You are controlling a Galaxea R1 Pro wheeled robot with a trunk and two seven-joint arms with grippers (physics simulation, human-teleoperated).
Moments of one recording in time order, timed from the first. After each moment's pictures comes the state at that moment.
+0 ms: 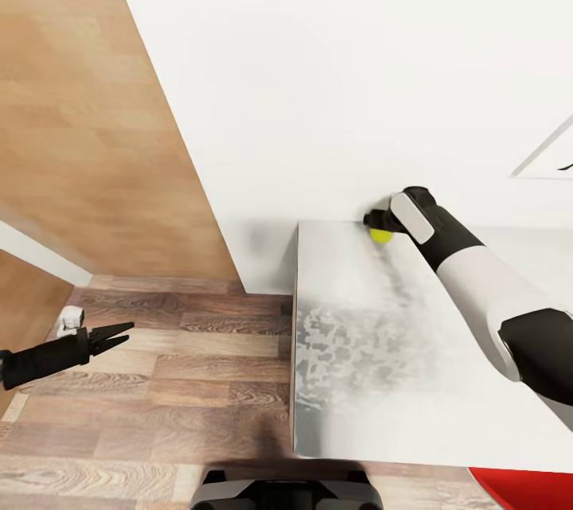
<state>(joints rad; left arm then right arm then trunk) -0.93 1.01 -1.39 -0.94 1.92 0.28 -0.90 -1.38 -0.12 0.42 -0.62 -0.83 0.79 -0.53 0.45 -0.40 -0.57</state>
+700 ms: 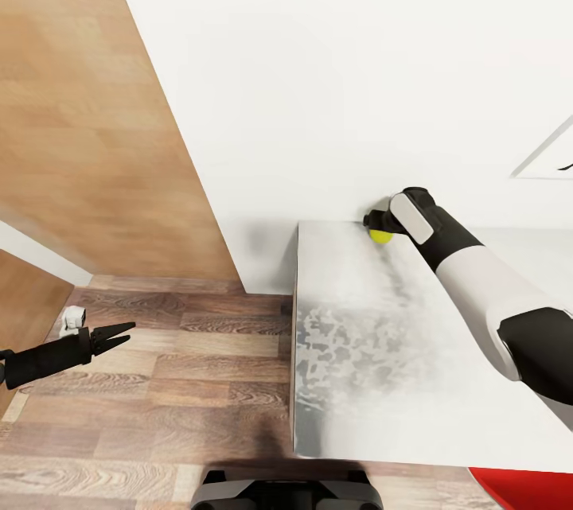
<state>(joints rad) -0.93 0.99 -1.39 -0.92 1.92 0.28 -0.90 -1.38 -0.11 0.42 -0.60 -0.83 0.79 -0.53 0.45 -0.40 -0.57</state>
